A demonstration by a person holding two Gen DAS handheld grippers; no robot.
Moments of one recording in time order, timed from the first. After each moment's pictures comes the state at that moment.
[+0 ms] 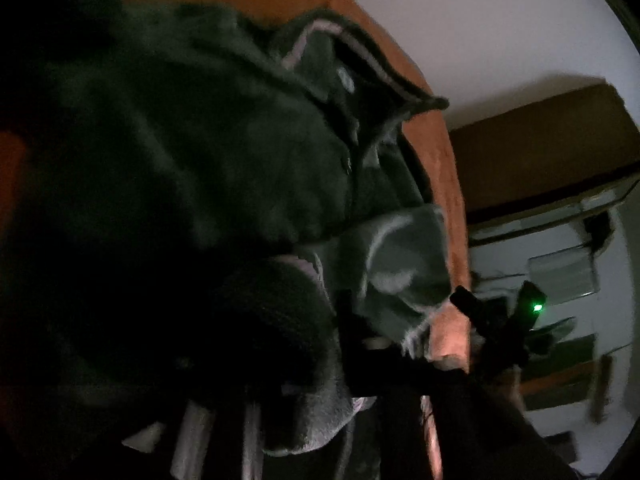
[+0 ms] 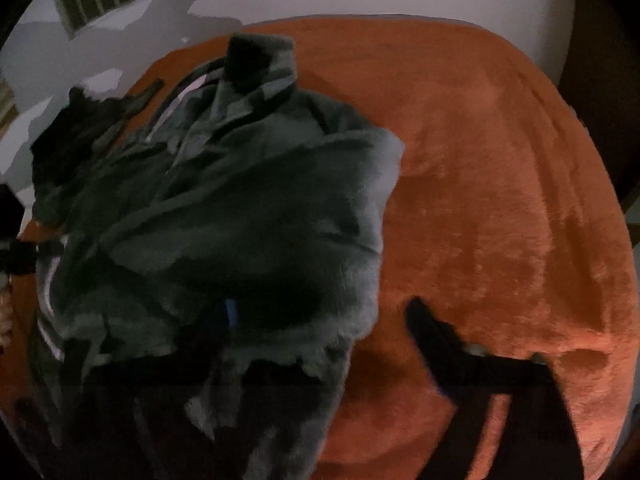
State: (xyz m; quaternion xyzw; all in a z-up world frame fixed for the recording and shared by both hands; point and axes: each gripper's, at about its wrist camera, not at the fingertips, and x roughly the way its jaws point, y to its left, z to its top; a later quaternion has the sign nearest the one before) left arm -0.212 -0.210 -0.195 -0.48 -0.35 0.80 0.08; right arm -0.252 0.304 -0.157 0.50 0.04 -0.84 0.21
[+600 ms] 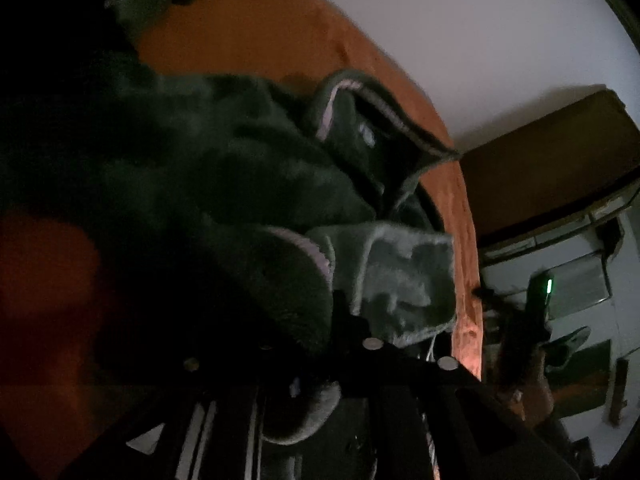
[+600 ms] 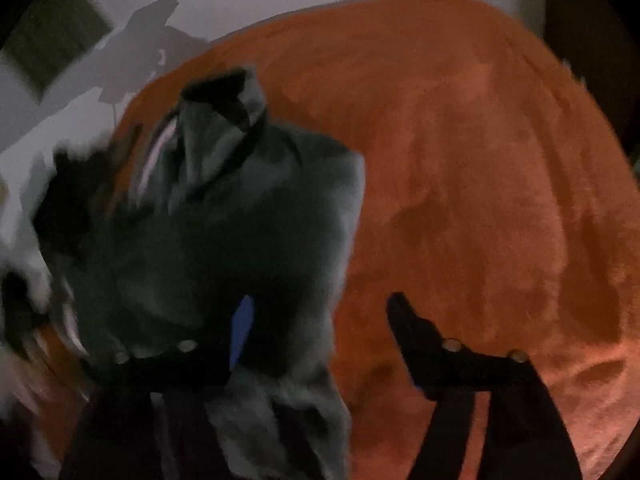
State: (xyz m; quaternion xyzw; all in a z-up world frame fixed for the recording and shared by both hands) left arm -0.212 -0.264 -0.193 -0.49 -0.37 0.79 0.08; right arm -0.331 0.308 -0.130 0.55 -0.09 -0.81 0.20
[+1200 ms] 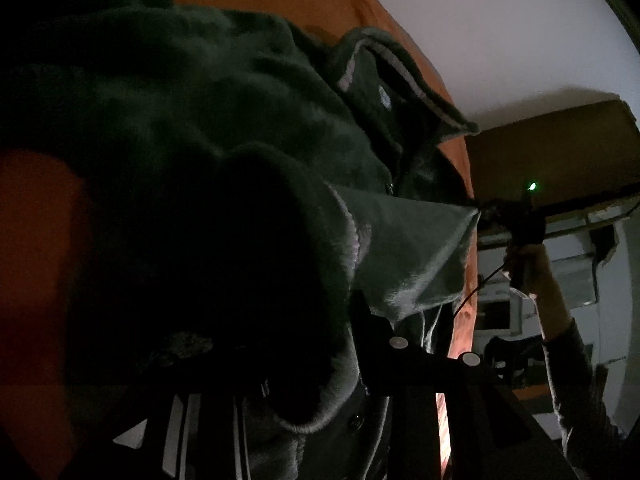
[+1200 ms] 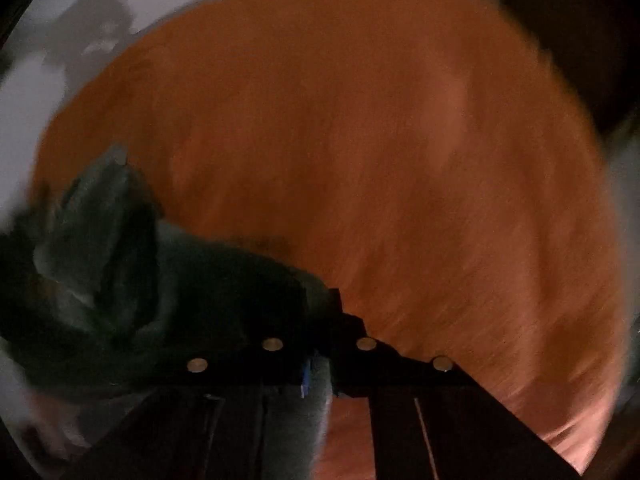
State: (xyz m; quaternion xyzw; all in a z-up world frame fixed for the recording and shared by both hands) left arm -0.208 -0.257 -0.218 -0.52 -0.39 0.75 0.10; right arm -0.470 0.272 -0.139 0.60 -0.01 -0.80 0.07
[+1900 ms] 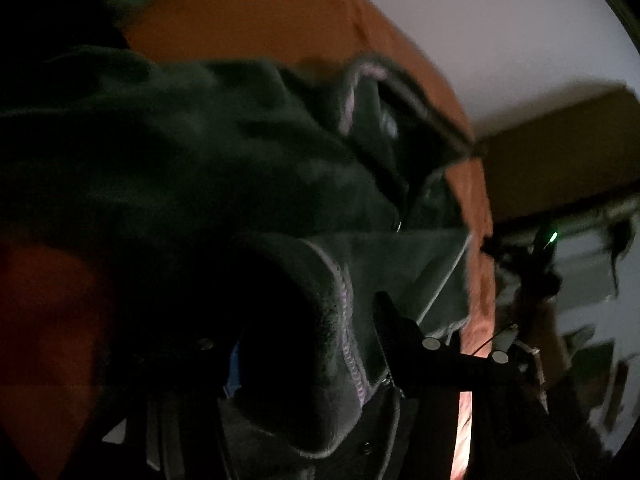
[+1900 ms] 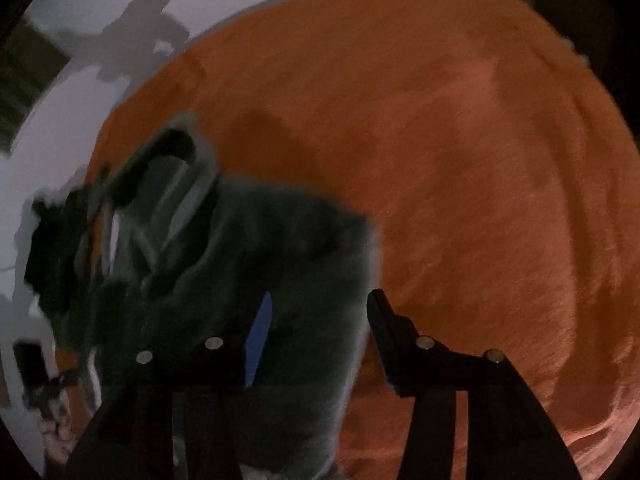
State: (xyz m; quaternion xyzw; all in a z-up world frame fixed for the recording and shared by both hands) left arm -0.249 -0.262 -0.201 -0.53 -0.34 0.77 0.09; right arm -0.418 0.287 -0.150 0.59 -0.09 -0.79 0.18
